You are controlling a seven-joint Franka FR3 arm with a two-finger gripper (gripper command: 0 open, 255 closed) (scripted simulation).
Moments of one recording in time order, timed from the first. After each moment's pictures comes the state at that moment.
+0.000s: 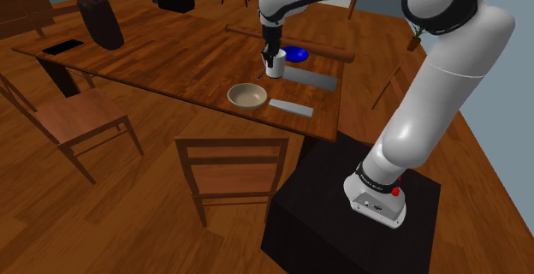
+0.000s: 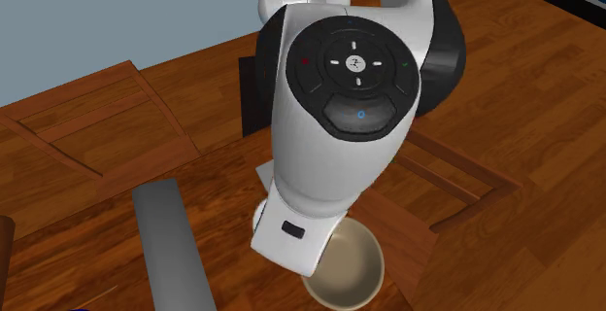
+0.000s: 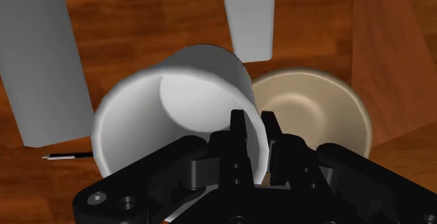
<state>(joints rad) 0.01 0.07 -0.17 -1.96 -0.07 1.99 -0.32</state>
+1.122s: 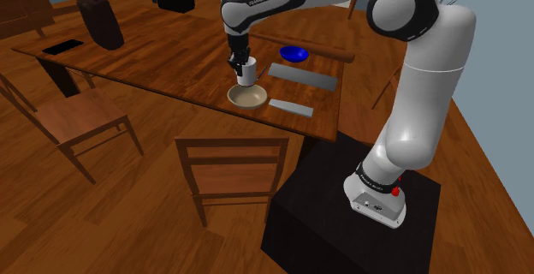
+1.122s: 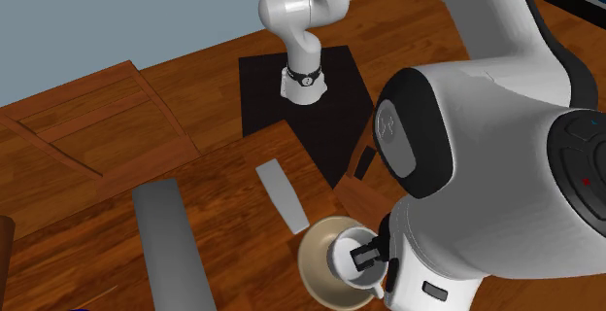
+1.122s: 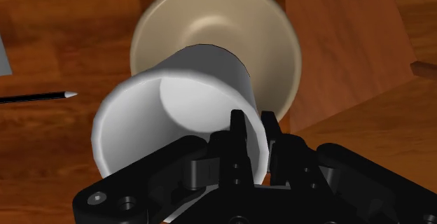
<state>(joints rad) 0.11 0.27 -0.08 -1.74 -0.05 1.96 -0.13</state>
